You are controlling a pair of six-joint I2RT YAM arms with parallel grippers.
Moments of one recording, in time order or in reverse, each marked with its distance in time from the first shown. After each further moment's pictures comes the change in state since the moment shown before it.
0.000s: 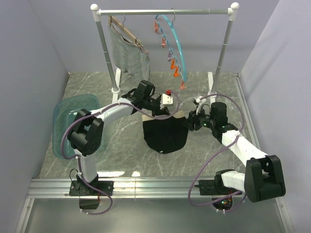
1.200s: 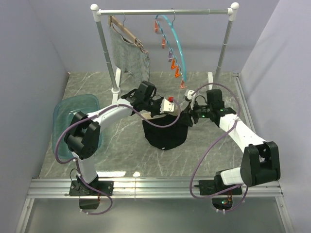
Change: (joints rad) left arm -0.043 -0.060 0.001 -0.095 -0.117 0.237; right arm 0.015 0.165 0.308 -0.342 -0.205 -0.459
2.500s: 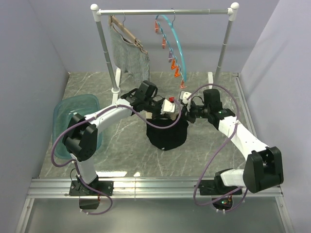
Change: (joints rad) left arm -0.025 -0.032 0.026 -0.072 0.073 -0.018; right arm 0.072 -0.046 0.007 0.007 0.065 -0.112
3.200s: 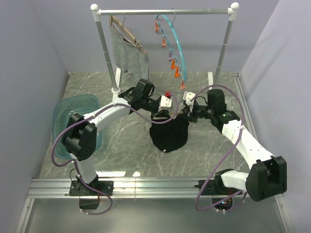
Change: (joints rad) left arm 0.035 -0.002 -0.009 0.015 0.124 -0.104; right arm -0.008 -0.105 -0.013 0.010 -0.015 -0.011
